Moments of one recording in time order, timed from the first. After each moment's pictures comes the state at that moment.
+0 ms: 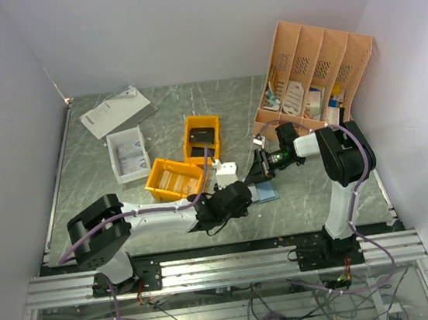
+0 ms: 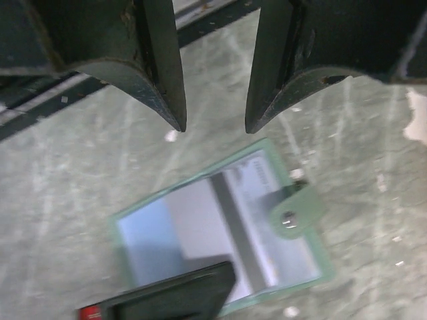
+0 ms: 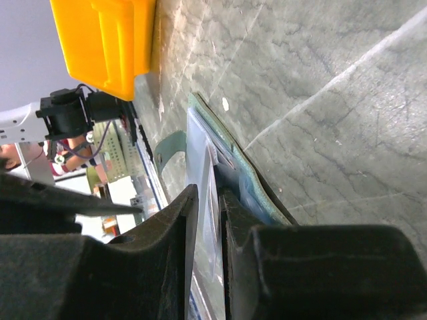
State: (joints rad) left arm -1.21 1.61 0.87 -0.08 -0.44 -0.92; right arm 0.18 1.99 0.93 -0.20 -1.11 0.16
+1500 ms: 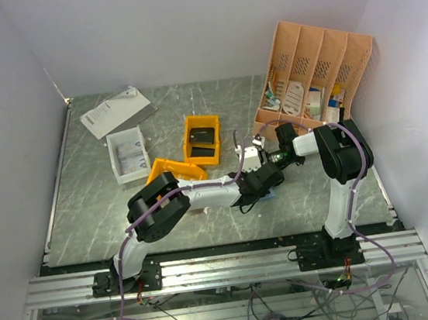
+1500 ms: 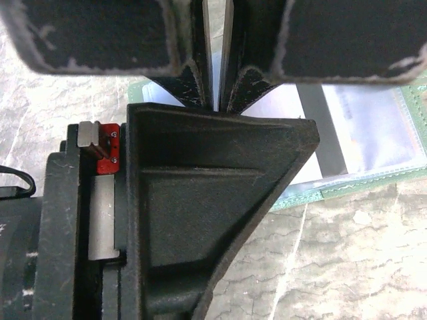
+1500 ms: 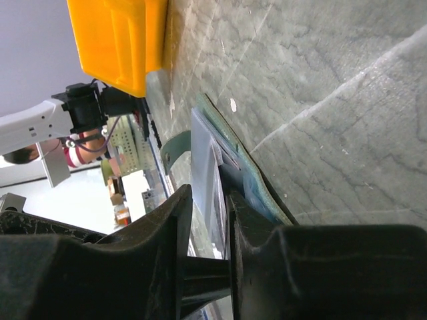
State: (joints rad) left arm -1.17 2.08 1.40 -0.25 -0.52 -1.03; right arm 0.17 2.02 0.95 -0.22 -1.16 0.15
